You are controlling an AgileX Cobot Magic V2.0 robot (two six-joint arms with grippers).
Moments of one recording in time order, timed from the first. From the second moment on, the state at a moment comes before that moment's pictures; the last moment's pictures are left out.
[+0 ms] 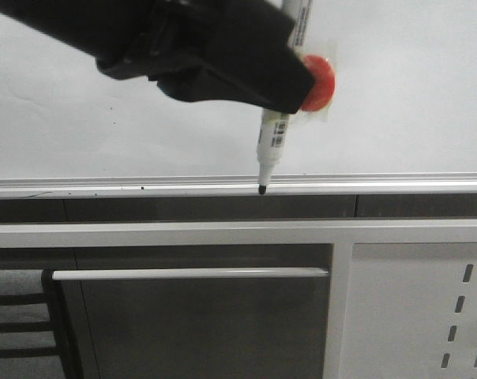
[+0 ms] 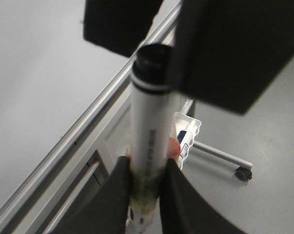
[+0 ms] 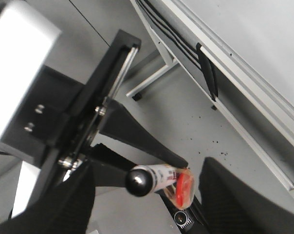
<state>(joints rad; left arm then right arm) -0.97 1.31 -0.82 -0.87 0.12 1.04 0.33 1.28 -1.24 0.77 1.15 -0.74</state>
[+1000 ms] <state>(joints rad) -0.97 1.28 -0.82 -0.92 0.07 1.04 0.34 1.30 -1.26 0.74 1.17 -0.75</state>
